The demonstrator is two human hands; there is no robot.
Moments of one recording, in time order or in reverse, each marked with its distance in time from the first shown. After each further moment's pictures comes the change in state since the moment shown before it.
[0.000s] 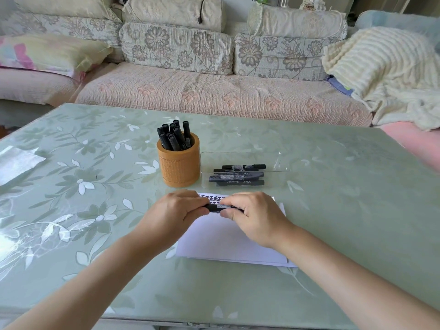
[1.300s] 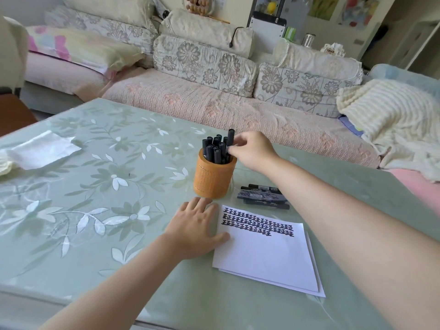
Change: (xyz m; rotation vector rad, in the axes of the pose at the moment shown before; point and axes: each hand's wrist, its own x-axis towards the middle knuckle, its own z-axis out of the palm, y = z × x) left_hand -0.015 -0.046 0.012 0.299 -0.173 -0.229; right_hand 0.182 -0.050 -0.015 0.019 0.124 0.292
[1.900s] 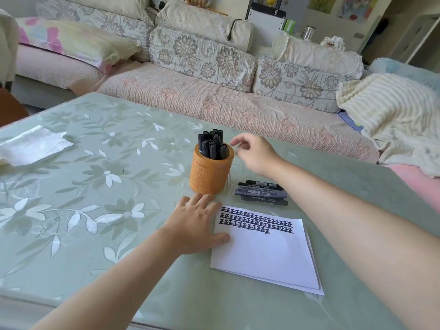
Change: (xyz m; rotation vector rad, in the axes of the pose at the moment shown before) left_hand 0.008 0.004 -0.003 0.067 -0.070 0.064; right_hand -0.001 0.035 0.001 0.031 -0.111 -0.075
